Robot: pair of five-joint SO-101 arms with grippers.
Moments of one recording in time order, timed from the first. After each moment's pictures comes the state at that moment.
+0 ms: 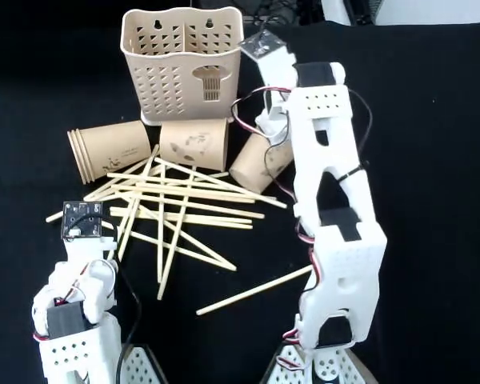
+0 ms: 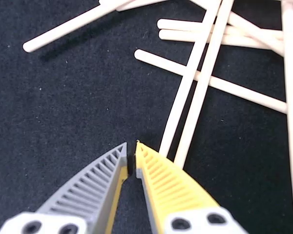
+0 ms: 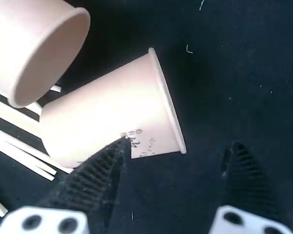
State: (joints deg) left arm -19.3 -103.9 96.5 73.7 -13.1; right arm -6.7 29.8 -32.2 88.7 25.4
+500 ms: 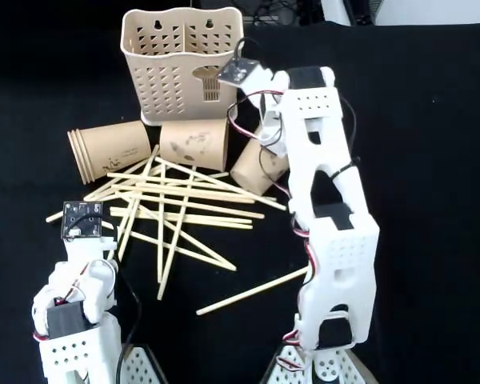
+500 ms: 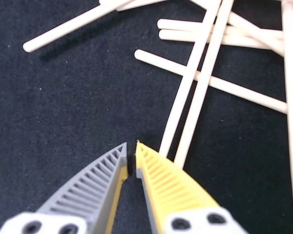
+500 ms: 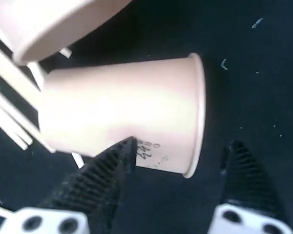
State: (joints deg) left arm -19.3 -103.9 96.5 73.7 -13.1; right arm -7.5 37.0 -33.7 90.6 48.1
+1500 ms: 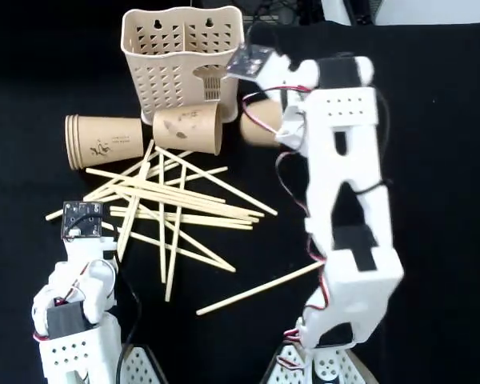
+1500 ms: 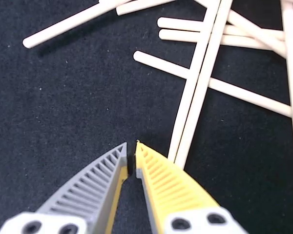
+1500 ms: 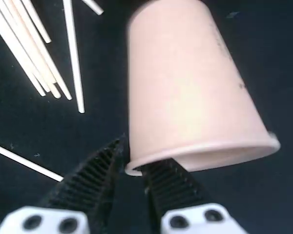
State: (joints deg) left arm -19.3 -103.9 96.5 73.7 -13.1; right arm -4.4 16.0 -32.2 100.4 53.8
